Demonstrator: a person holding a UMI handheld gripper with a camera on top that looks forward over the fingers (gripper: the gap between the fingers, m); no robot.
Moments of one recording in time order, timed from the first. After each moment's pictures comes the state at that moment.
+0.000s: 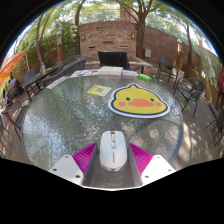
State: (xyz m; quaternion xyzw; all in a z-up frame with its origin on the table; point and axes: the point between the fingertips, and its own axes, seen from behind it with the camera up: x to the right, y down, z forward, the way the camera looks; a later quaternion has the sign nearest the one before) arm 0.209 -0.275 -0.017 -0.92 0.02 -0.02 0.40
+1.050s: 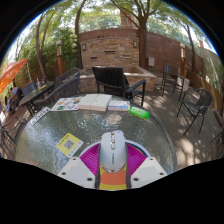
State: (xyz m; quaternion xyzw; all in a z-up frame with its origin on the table) arm 0.322 -0.045 0.054 -0.89 0.01 0.02 0.45
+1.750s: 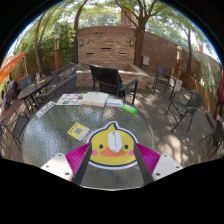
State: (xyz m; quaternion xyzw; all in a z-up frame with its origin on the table) arm 0.316 -0.158 0.127 -0.91 0.01 -0.03 0.42
